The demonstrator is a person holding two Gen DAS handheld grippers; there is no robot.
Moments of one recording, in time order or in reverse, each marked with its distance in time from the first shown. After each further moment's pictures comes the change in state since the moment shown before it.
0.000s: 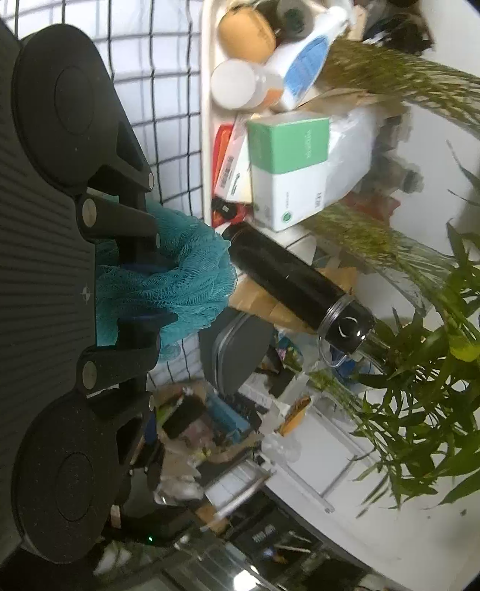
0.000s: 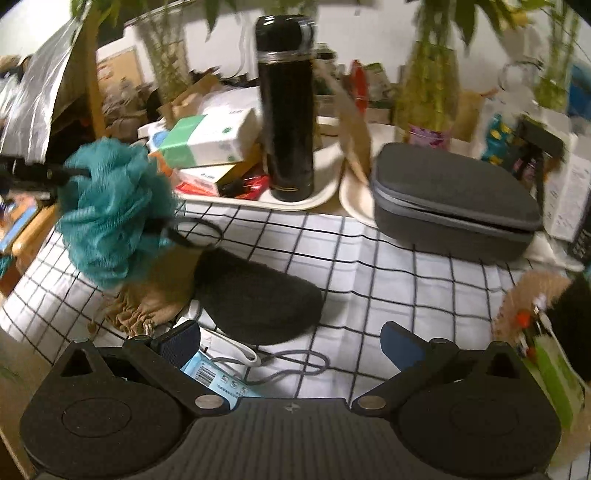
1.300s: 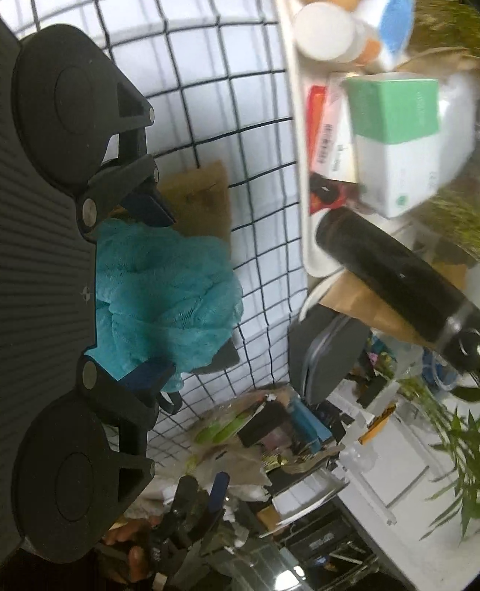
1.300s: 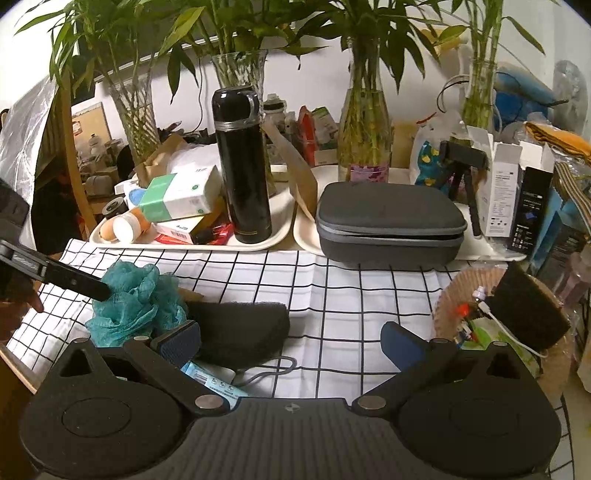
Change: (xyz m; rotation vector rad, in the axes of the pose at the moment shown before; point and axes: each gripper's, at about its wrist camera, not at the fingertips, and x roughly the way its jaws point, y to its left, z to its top) left arm 0.067 0.014 -0.025 -0.037 0.301 -0.068; right arm -0.072 -0.008 -0.019 0.131 -0.147 -0.107
